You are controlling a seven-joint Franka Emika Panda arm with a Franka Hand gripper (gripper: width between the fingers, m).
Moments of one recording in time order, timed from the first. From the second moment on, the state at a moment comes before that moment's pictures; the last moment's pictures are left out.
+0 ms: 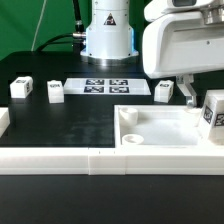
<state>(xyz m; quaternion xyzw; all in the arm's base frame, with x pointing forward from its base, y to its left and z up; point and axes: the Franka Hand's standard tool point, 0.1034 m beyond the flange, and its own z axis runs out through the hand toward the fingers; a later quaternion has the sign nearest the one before) 0.637 0.124 0.087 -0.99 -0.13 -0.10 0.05</state>
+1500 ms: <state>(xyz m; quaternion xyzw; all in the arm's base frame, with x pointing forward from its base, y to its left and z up) 0.644 0.116 0.088 -0.99 0.12 -0.03 0.05</state>
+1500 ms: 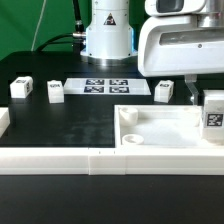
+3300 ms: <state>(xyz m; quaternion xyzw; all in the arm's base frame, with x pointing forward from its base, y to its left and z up) 0.636 0.126 0.084 -0.90 0.44 0.00 0.05</state>
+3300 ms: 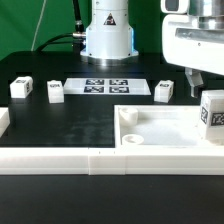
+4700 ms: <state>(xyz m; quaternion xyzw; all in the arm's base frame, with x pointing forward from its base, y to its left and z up) 0.645 0.115 0.080 -1.00 0.03 -0.01 0.01</state>
